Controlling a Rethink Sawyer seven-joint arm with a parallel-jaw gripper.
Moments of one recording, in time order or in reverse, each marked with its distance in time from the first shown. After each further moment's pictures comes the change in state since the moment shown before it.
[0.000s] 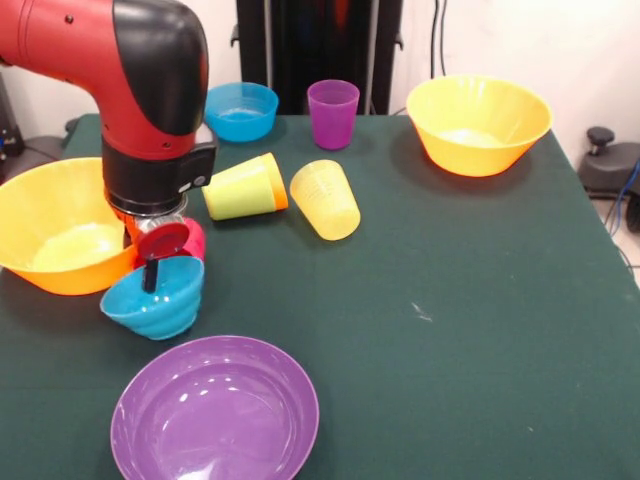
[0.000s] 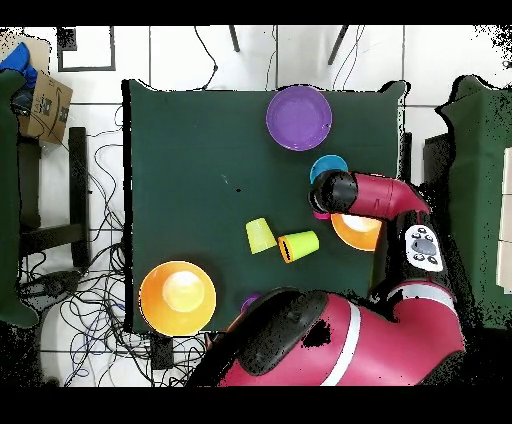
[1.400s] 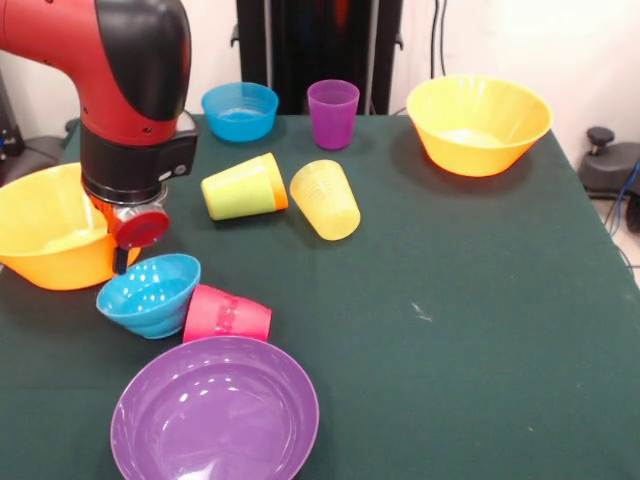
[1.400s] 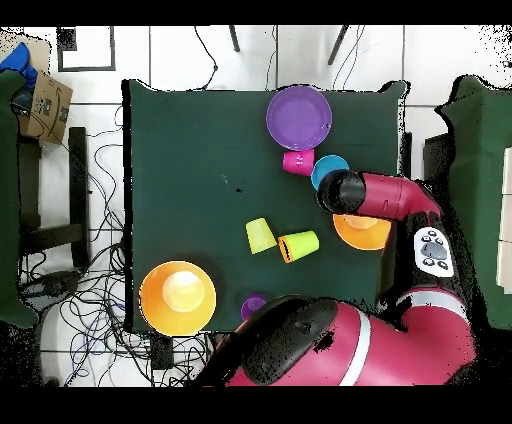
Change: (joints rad) arm -0.008 -0.038 0.004 0.000 -0.037 0.010 0.000
